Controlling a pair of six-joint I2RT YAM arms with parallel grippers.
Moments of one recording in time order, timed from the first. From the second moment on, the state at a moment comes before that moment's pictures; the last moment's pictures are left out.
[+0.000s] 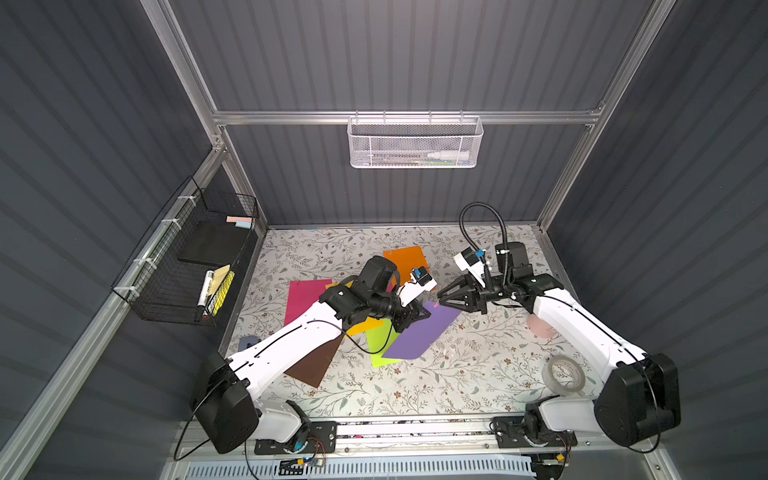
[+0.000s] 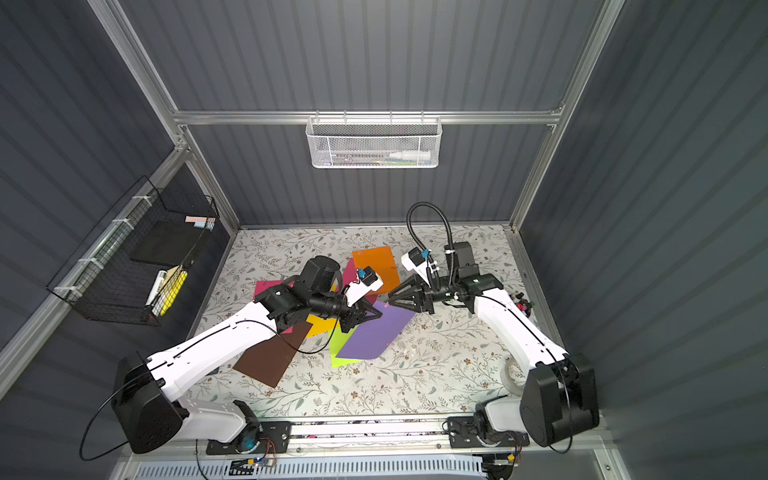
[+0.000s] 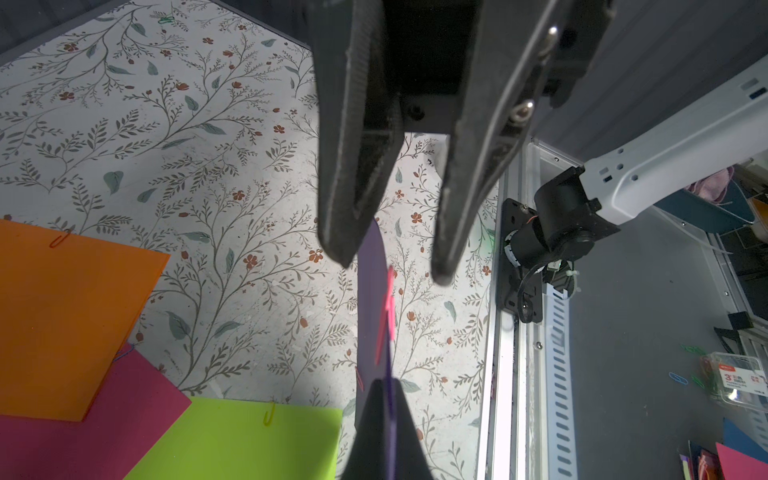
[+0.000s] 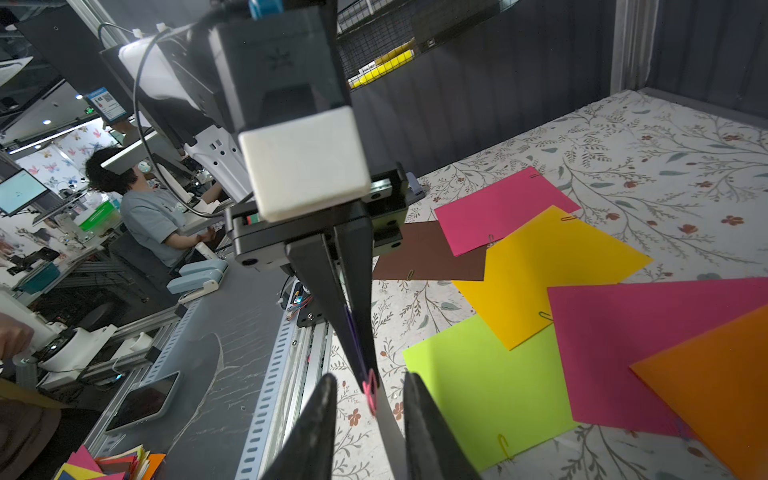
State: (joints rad) left arm -0.73 1.39 1.18 -0.48 0.57 0.10; right arm 0.29 1.36 1.04 -0.48 -1.32 -0.37
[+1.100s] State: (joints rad) left arm -0.74 1.37 1.18 -0.48 0.57 0.10; right arm 0.27 1.33 1.07 -0.57 -1.30 -0.42
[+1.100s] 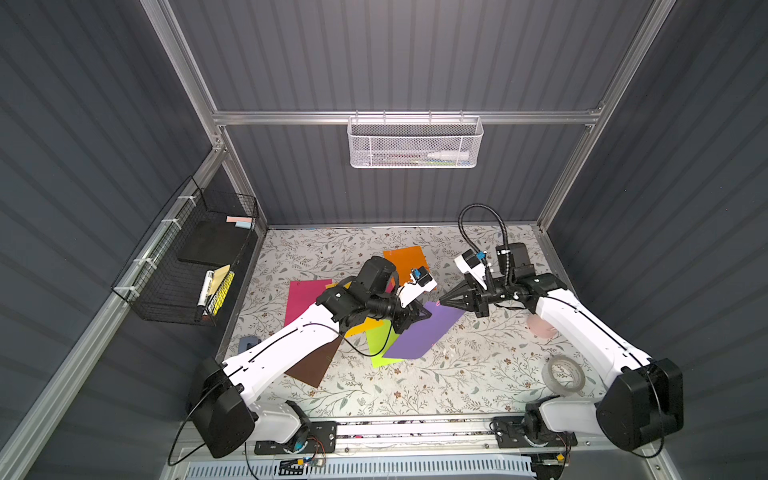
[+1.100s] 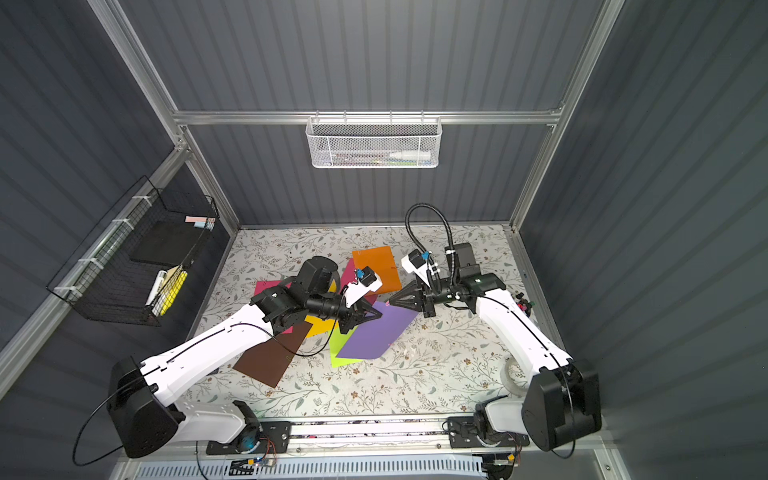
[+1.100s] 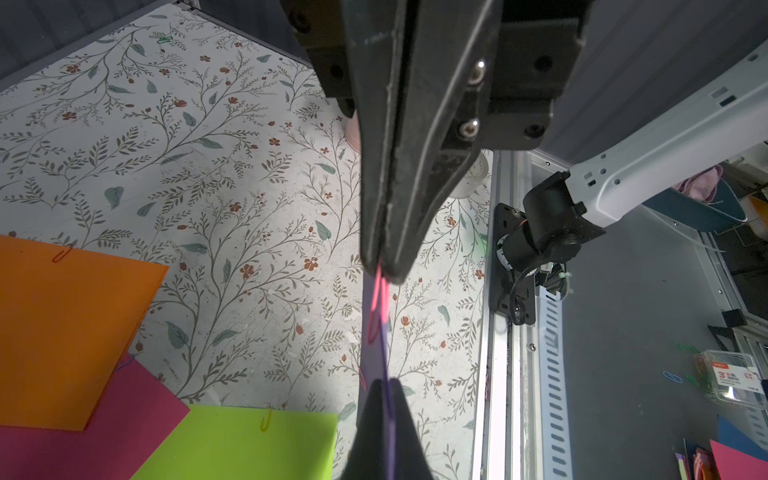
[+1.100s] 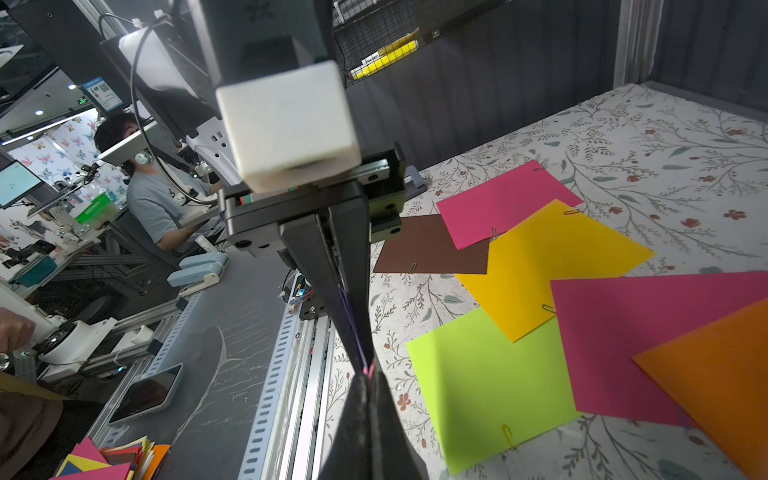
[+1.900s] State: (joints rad) left arm -0.72 1.24 1.18 -0.37 0.44 0.09; right arm 0.09 1.64 0.98 -0.45 -0.48 0.12
